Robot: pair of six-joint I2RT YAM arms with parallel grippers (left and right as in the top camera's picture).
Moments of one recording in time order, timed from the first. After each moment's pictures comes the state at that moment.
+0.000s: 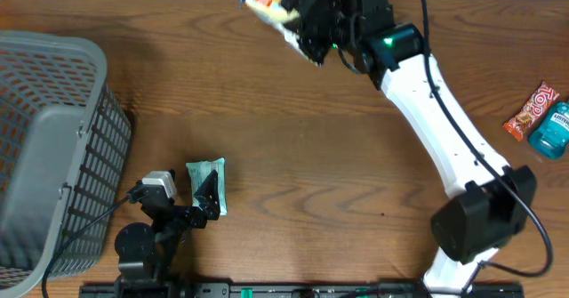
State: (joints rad) left arm 0.02 0.01 0.11 -0.37 0.29 -0.33; right arm 0.42 1.92 1.83 -0.46 -0.37 -0.42
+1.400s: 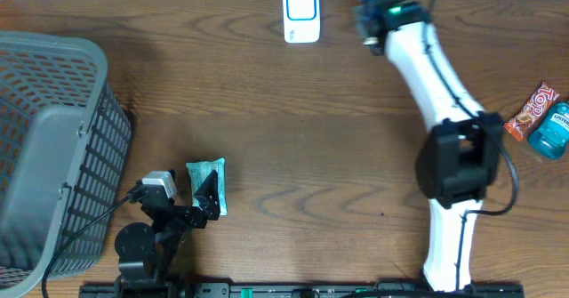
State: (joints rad) left arm 0.02 0.01 0.11 -0.37 0.29 -0.33; right arm 0.20 2.24 2.08 -0.74 0.43 -0.03
